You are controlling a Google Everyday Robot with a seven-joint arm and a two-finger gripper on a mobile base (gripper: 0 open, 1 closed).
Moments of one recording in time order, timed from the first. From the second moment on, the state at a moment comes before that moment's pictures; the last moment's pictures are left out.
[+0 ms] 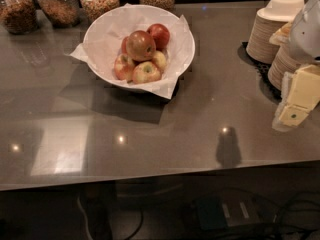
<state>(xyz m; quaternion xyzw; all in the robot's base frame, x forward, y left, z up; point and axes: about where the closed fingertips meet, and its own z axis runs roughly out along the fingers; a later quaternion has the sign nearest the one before) 0.438 -0.217 0.976 -0.60 0.78 -0.03 0.16</state>
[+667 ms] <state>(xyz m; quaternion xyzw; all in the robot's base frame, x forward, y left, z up) 0.445 -0.209 0.980 -0.60 0.78 -0.02 0.18</state>
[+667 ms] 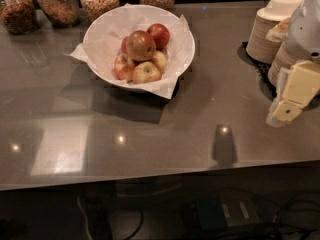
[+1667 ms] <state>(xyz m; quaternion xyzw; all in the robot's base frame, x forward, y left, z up) 0.528 -0.115 0.989 -0.57 0.76 0.04 0.31</state>
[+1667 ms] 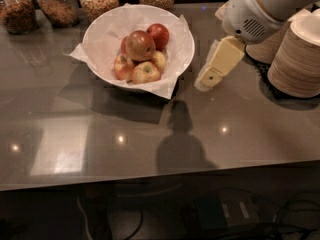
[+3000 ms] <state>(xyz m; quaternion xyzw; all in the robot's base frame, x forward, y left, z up) 0.641 -0.001 0.960 -0.56 0.72 0.09 0.39</state>
